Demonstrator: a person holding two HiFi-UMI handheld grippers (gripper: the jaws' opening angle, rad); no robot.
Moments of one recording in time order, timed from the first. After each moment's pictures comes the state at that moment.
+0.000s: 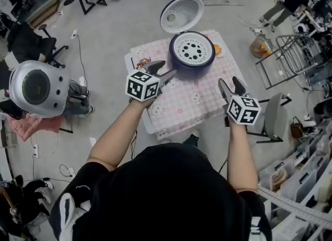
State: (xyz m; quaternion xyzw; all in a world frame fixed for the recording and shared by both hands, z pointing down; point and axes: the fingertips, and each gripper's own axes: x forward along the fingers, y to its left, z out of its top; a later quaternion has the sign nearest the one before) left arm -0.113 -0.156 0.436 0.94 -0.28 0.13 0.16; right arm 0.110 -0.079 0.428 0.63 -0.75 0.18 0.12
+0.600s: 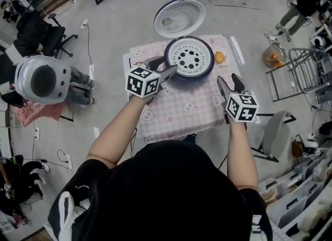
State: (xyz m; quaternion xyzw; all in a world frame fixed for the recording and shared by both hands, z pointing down) left arm -0.035 -0.228 0.437 0.91 -0.34 0.14 0.17; right arm 0.188 -0.180 0.448 0.57 -0.79 0.17 0.13
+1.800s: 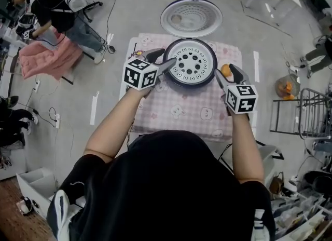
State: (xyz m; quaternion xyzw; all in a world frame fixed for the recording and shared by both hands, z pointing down) left arm -0.030 -0.288 0.453 0.85 -0.47 0.12 0.21; right arm 0.181 -0.316 0.463 0.39 -0.89 0.12 0.21
